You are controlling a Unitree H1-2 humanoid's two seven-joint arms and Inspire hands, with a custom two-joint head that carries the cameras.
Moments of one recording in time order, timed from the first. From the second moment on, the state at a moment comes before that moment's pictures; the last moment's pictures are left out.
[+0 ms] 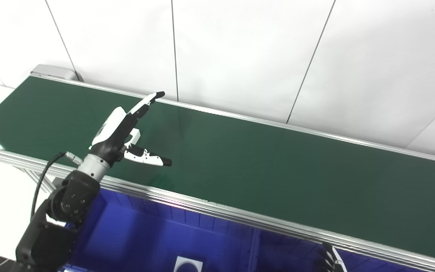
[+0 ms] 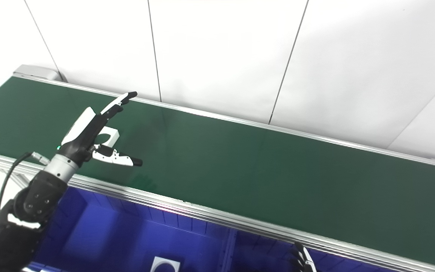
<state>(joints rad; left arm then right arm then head) -0.07 0.42 0.06 -0.05 0.34 -0.13 -0.13 0.39 -0.19 0.24 0.13 -0.34 -0.41 -0.31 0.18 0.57</state>
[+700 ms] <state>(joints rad) -0.17 0.54 0.01 0.05 0.40 -0.08 -0.21 0.38 -0.22 0.29 0.13 -0.31 -0.41 -0.37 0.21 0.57</state>
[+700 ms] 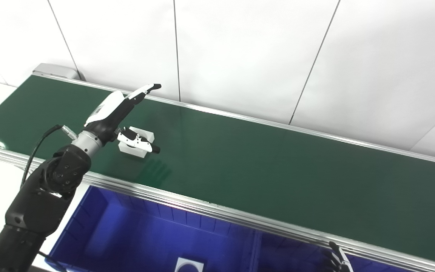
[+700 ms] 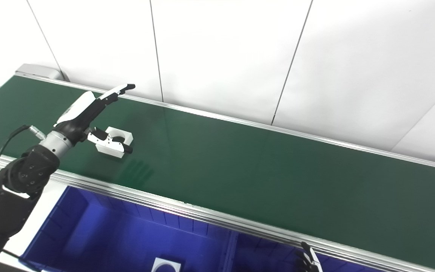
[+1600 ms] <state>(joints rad) -0.28 0.54 -0.22 0.29 0.67 -0.10 -0.18 0.37 -0.25 0.32 0.13 -0.30 -0.41 -0.41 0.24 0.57</state>
